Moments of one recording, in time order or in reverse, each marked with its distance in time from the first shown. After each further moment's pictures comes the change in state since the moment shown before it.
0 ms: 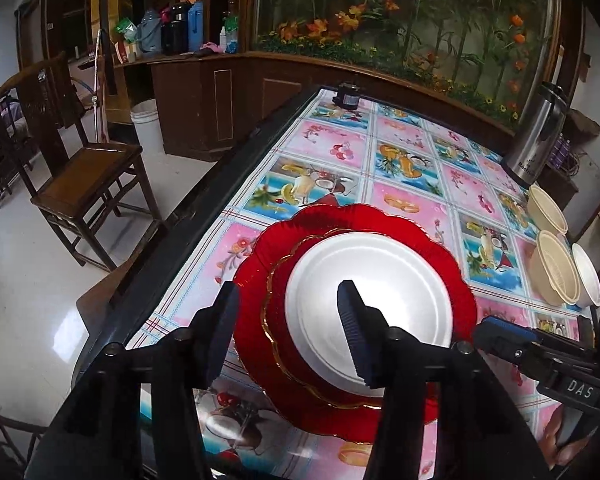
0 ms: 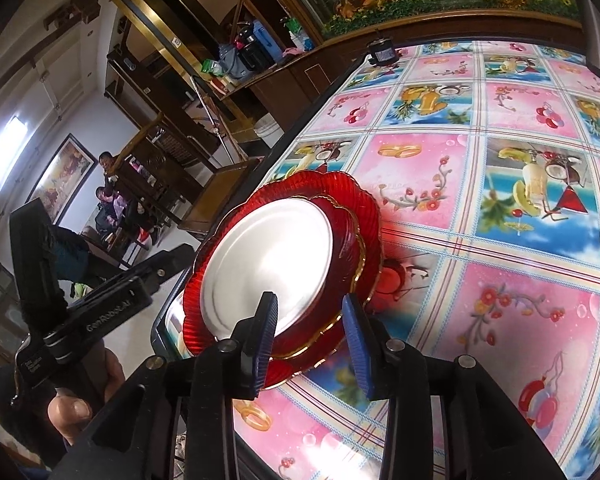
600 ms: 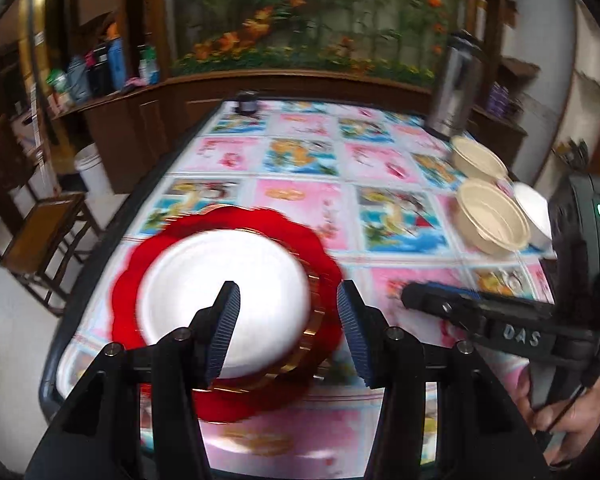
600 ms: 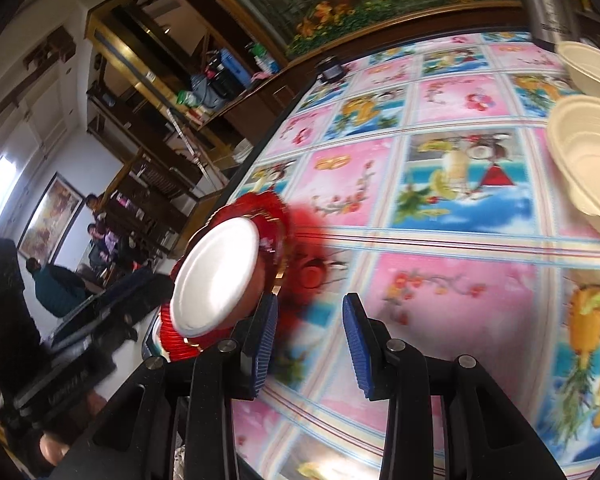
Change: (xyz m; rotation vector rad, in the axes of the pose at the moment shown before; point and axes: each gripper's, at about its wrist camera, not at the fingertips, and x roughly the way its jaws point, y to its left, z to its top) left arm -0.021 -0.111 -0.022 0.248 -0.020 -0.134; right arm -0.040 -0.060 -0.015 0.122 -0.083 -0.035
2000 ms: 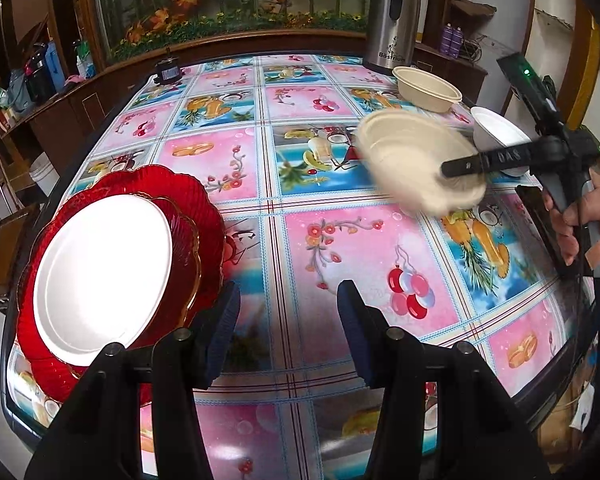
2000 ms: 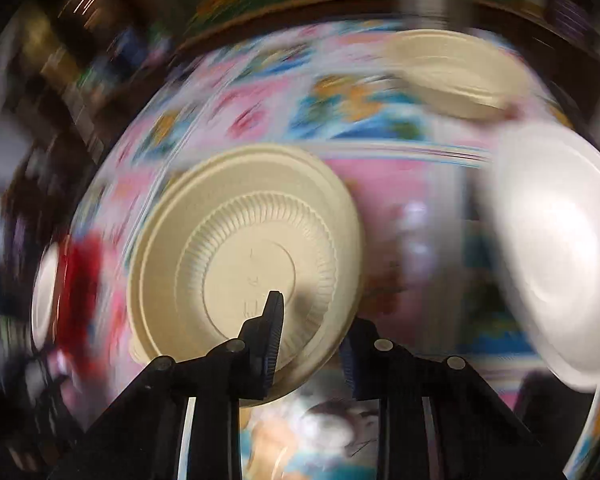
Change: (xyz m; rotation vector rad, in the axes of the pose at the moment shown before) left arm 0.035 -0.060 -0.021 0.134 0.125 -0.099; right arm -0.043 -0.146 0.063 -0.073 0.179 -0.334
